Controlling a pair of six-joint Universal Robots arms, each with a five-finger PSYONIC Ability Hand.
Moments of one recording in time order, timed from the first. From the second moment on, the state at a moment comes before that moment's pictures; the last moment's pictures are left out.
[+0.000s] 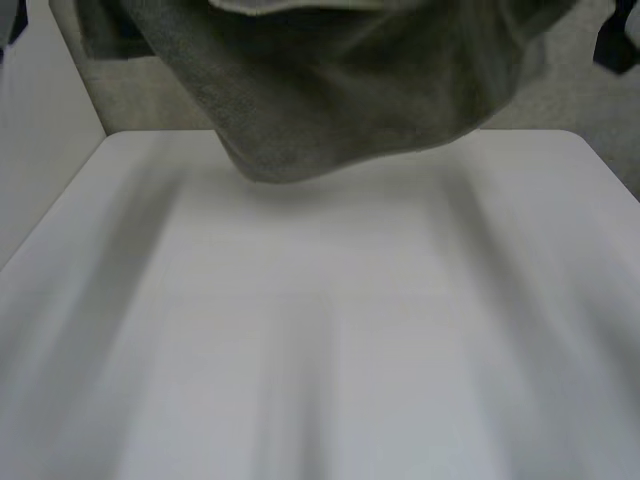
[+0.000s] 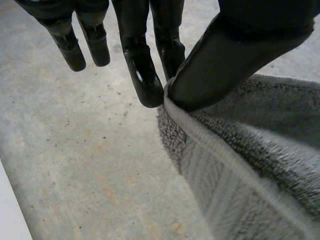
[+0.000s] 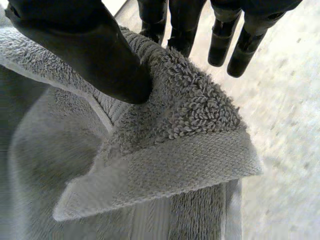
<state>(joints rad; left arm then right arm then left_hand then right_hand) 4.51 -1.79 -1.12 3.51 -1.35 3.32 1.77 -1.30 0.97 -0.06 1.11 3.11 1.29 1.33 0.23 0.23 1.16 1.32 1.30 0.22 0.25 1.16</state>
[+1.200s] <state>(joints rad) 4.60 -1.53 -1.97 3.22 -1.07 3.40 1.52 -1.30 1.65 0.37 0.81 2.45 1.30 1.33 0.23 0.23 1.17 1.32 1.30 0.22 0.25 1.16</state>
